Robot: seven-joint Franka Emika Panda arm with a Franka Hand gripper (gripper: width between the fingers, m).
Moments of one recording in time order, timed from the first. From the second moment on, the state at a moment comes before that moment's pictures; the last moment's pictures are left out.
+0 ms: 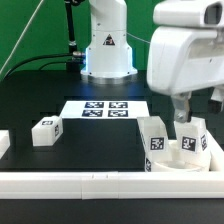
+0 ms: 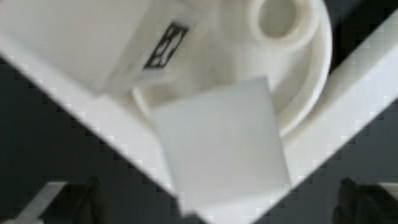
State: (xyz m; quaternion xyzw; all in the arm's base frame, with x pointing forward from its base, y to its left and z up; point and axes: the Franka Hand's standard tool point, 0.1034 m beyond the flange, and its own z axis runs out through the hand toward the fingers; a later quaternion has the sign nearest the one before) arm 0.630 0.104 0.088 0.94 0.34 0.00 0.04
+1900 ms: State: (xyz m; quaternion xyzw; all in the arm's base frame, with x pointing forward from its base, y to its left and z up) arm 0.640 0.110 0.066 0.90 -0.44 0.02 -0.01
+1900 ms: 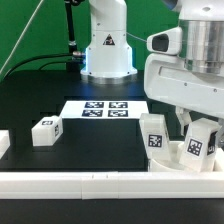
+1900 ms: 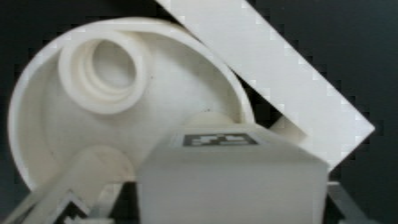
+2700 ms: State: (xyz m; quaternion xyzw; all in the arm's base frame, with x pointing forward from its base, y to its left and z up) arm 0.640 0.113 0.069 0.60 -0.80 0.00 -0.03
